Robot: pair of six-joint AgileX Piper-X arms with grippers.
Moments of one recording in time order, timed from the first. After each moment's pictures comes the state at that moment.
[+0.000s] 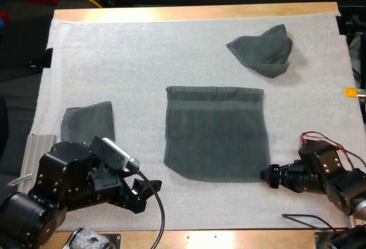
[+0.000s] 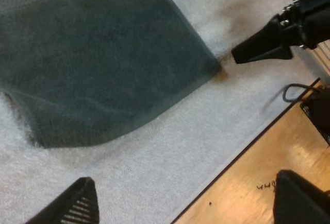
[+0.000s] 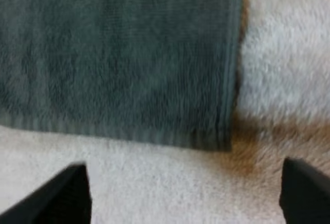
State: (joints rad) left arm -0.42 0.67 -1.04 1.34 0.48 -1.88; right arm 0.44 0.86 -0.41 0.74 -0.28 -1.30
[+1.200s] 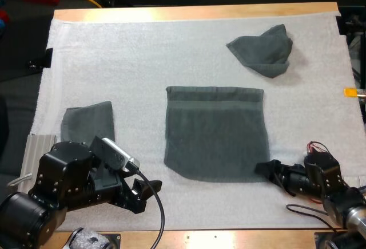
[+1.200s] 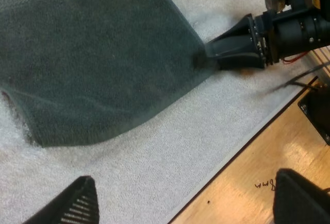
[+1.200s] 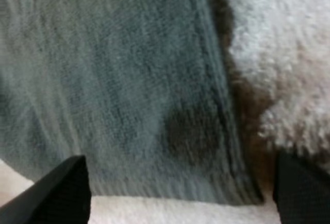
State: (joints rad) left arm -0.42 0.67 -1.04 1.34 0.48 -1.88; right arm 0.36 0.94 -0.14 0.16 -0.44 -0.92
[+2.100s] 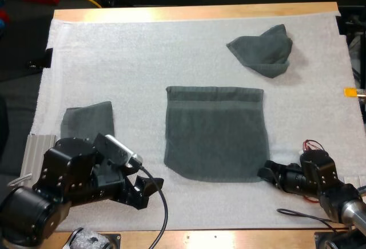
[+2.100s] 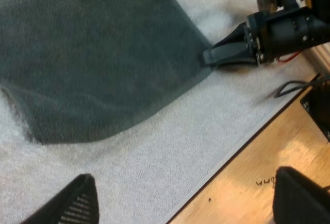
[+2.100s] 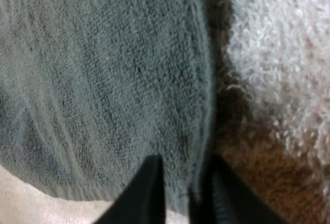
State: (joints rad) left arm -0.42 0.70 -1.04 1.33 0.48 -1.88; right arm 0.36 1.05 -0.14 0.09 -0.48 -0.90
